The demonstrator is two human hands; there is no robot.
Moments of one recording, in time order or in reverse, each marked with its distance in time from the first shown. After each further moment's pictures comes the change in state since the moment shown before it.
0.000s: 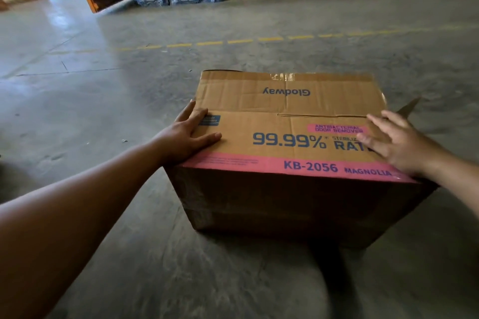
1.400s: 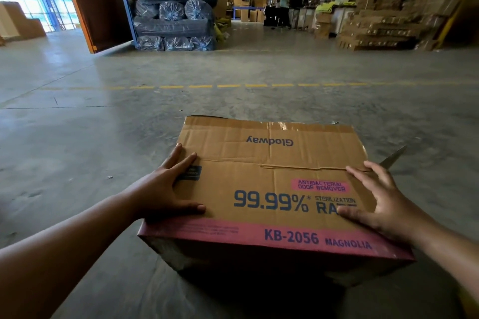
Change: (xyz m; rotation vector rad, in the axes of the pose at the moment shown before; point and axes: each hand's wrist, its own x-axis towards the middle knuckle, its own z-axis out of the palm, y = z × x) left_hand -0.041 -0.010 -0.007 0.106 0.052 0.194; right_hand -0.071 -0.008 -0.021 0.117 0.002 -0.113
